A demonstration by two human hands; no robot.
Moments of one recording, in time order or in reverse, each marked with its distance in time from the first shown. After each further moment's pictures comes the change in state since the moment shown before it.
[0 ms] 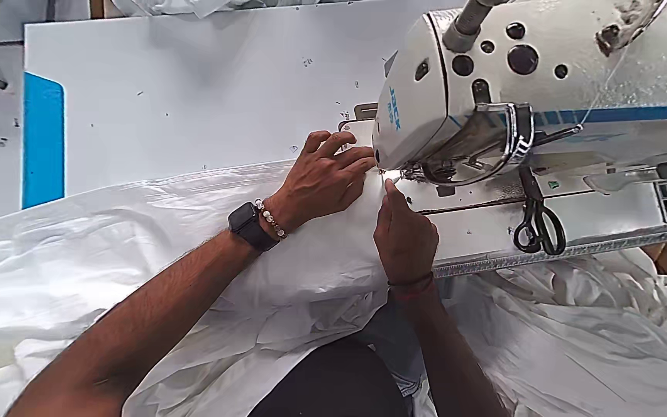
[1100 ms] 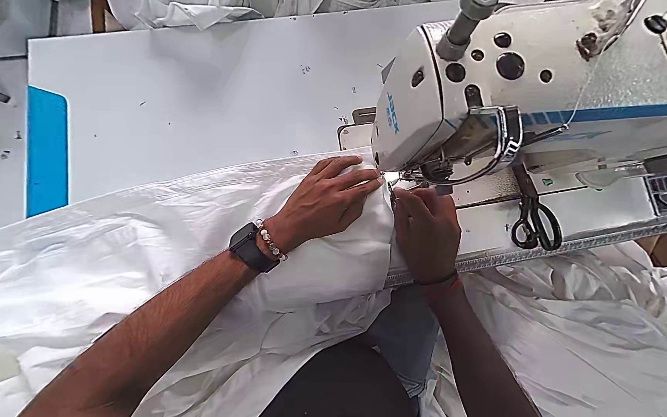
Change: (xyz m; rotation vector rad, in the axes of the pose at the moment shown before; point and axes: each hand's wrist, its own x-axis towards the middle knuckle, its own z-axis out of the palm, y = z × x) left_hand -0.016 0.009 0.001 -0.221 -0.045 0.049; right_hand 0.007 0.043 -0.003 0.088 0.138 -0.203
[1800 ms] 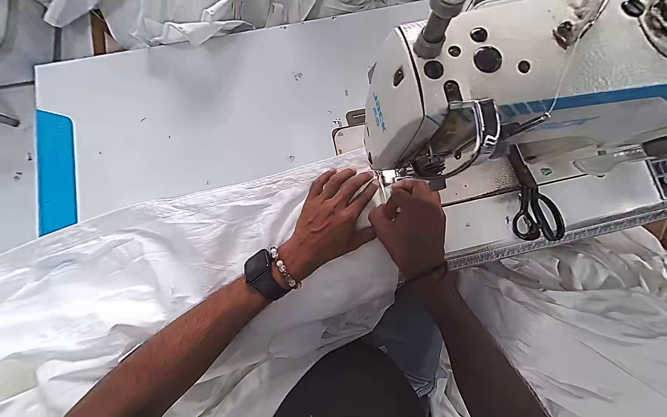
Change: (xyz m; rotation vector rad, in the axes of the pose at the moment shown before) left_hand -0.008 0.037 0.011 0.132 -0.010 -0.177; right_hand 0.021 -0.037 -0.010 0.033 -0.189 0.254
